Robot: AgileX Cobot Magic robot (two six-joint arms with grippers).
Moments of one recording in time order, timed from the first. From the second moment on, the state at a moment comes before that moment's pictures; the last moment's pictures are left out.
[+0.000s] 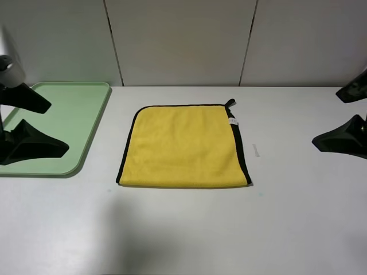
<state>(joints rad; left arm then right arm) -0.10 1.09 -0.71 -0.56 0.74 1.22 0.12 0.99 -0.79 0.31 0.88 -0.94</state>
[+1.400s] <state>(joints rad) -0.43 1.69 -0.71 -0.63 0.15 1.81 0.12 1.47 -0.79 0.46 0.68 -1.31</state>
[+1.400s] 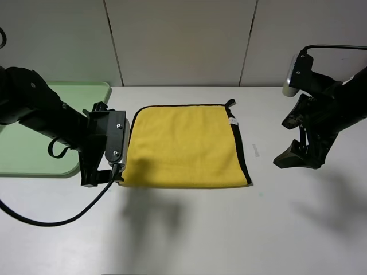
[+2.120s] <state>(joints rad) -0.43 1.73 -0.72 -0.63 0.17 2.00 0.12 1.51 -0.79 0.47 0.64 -1.31</state>
